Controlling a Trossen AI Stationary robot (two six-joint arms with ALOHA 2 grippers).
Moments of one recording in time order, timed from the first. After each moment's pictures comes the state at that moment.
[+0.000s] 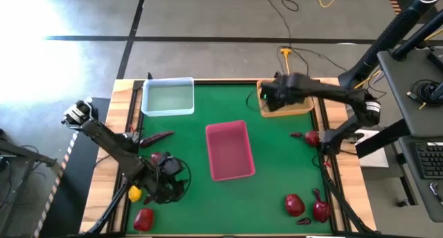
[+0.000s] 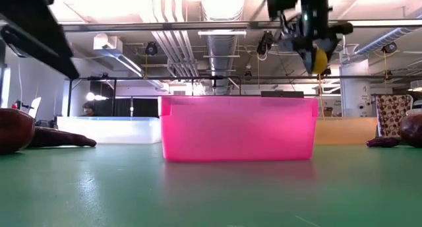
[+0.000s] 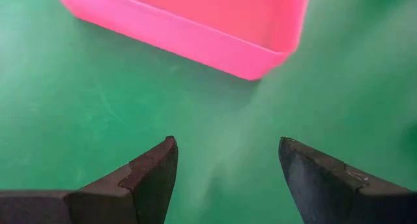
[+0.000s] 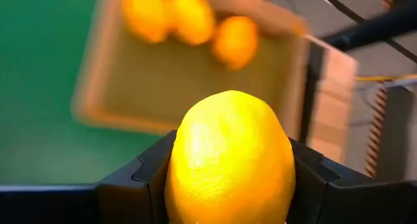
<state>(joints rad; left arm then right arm) -0.73 1.39 0.87 -0.60 -0.58 -1.14 -0.38 1.53 1.41 -1.49 0.53 0.86</state>
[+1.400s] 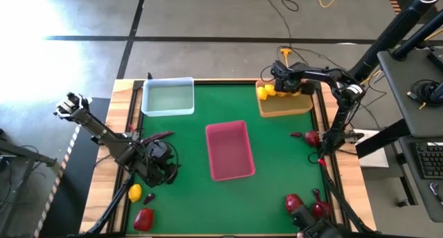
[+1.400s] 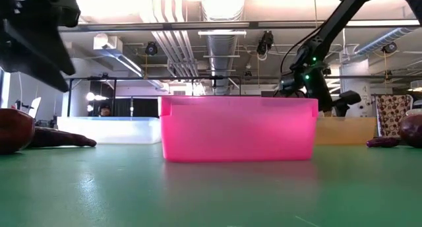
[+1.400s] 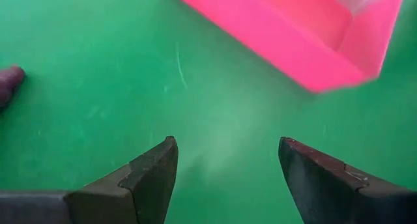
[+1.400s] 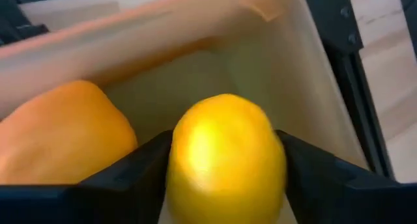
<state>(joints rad) -0.68 1.14 0.69 -0.72 -0.56 -1.36 -0.96 1.82 1.14 -0.88 0.51 0.90</state>
